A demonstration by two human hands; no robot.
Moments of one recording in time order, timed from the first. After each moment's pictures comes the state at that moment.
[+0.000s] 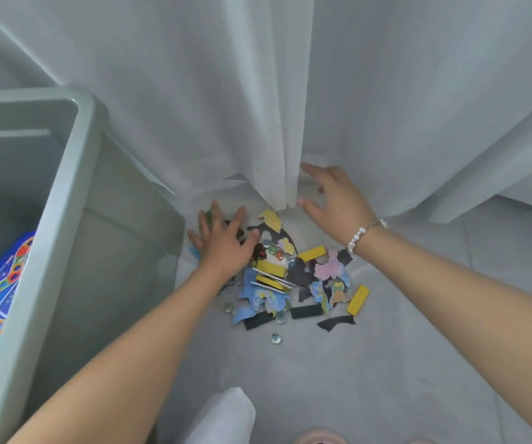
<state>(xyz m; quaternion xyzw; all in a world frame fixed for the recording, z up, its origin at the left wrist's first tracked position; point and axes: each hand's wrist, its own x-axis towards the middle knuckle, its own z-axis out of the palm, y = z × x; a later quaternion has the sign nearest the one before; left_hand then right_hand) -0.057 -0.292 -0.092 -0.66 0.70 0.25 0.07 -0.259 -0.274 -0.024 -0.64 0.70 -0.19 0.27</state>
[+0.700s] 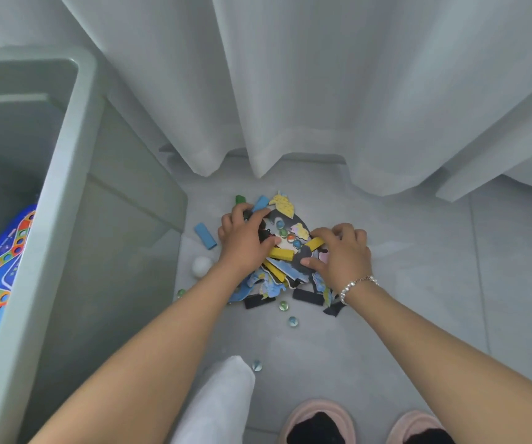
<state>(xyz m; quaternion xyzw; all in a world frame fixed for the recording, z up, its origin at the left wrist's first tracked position) -0.067 -0.259 -0.105 -0.62 0.74 0.27 -0.01 -0.235 -0.188 -0.100 -0.58 0.77 -0.04 0.26</state>
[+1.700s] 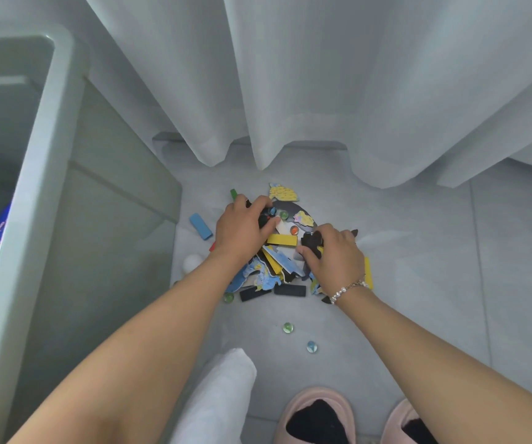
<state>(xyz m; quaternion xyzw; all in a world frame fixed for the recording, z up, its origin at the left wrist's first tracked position) -0.070 -0.263 -0.107 -0.59 0.78 0.20 0.00 -0.218 -0.173 -0.112 -0.54 0.80 -0.12 0.24</state>
